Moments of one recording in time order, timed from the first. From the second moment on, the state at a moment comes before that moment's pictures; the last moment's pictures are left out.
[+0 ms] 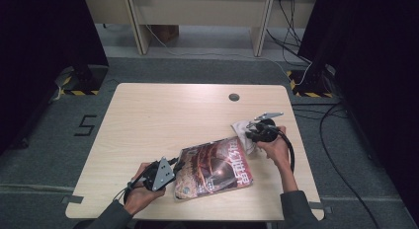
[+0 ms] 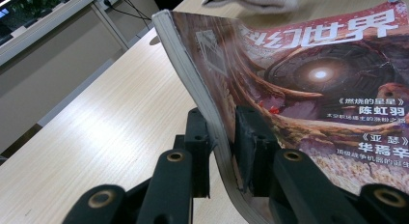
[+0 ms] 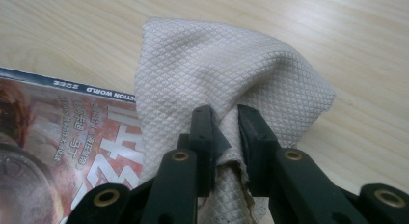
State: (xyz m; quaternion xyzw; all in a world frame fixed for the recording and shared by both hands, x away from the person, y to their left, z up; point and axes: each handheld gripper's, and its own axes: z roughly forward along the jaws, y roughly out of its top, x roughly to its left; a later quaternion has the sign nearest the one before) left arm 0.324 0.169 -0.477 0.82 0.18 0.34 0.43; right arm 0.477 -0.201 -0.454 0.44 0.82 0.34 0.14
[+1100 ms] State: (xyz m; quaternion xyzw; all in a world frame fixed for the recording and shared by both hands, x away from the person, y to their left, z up) left arm 0.325 0.169 -0.477 0.82 0.18 0.34 0.43; right arm 0.454 -0.261 -0.485 0.50 0.81 0.23 0.18
